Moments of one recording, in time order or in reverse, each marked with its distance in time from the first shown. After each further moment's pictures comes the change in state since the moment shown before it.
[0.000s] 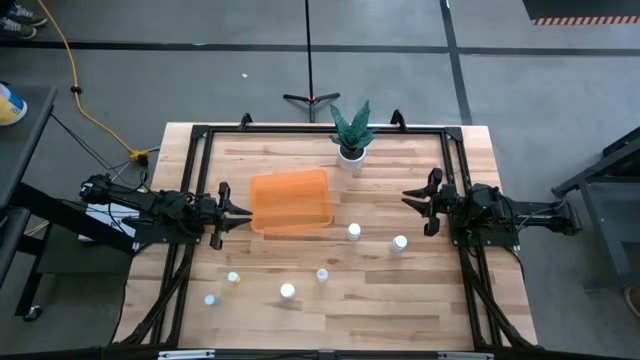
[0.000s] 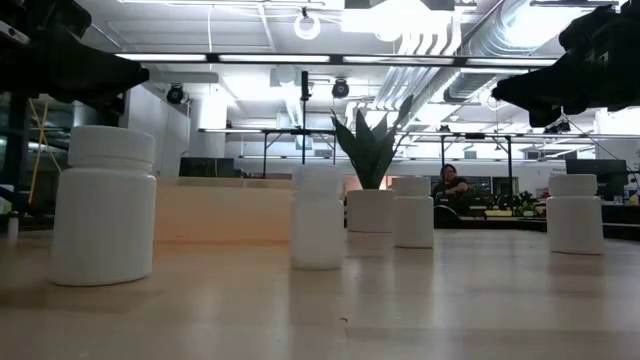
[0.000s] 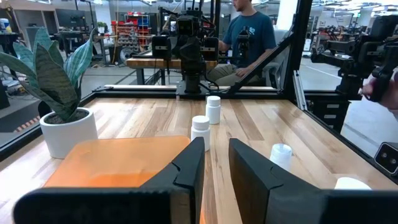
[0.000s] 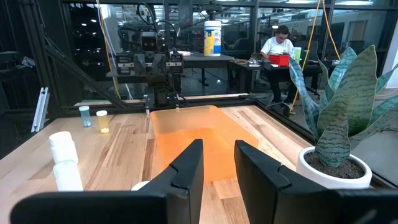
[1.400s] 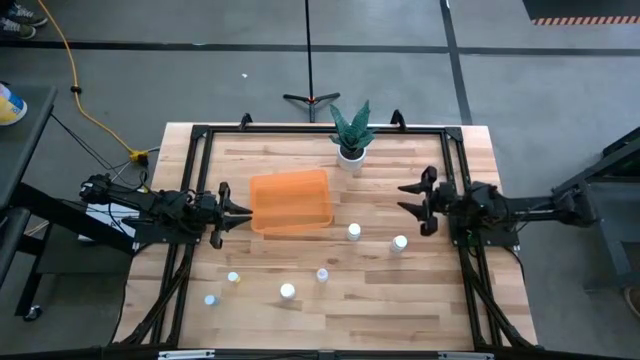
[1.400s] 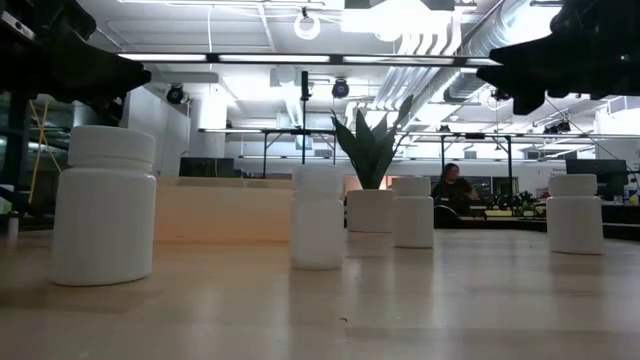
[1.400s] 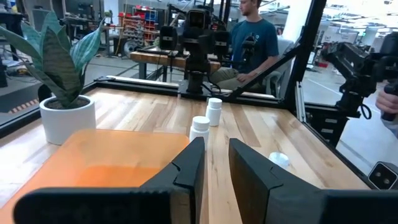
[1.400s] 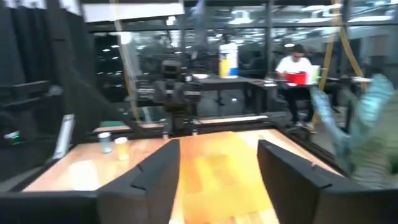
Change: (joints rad) left arm 0.000 0.000 0.000 0.002 -0.026 -0.105; right arm 0.002 0.331 0.003 0.434 -0.085 0.026
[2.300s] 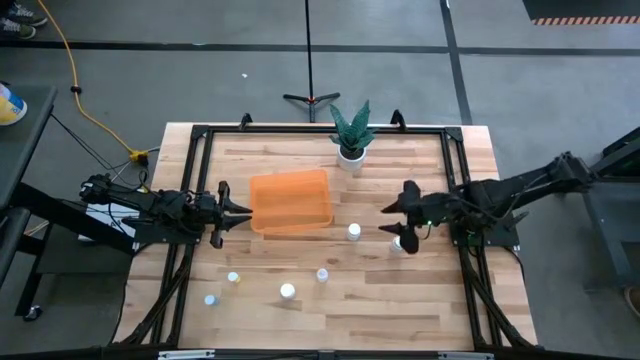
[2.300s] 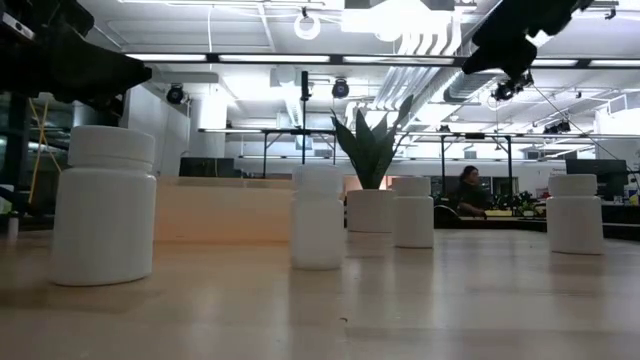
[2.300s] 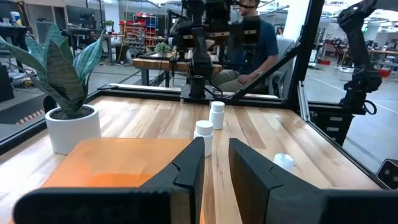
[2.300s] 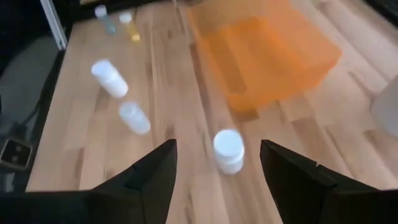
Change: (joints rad) left arm 0.000 0.000 0.000 0.016 -0.003 0.053; right arm 0.331 0.647 0.757 -0.910 0.211 0.396
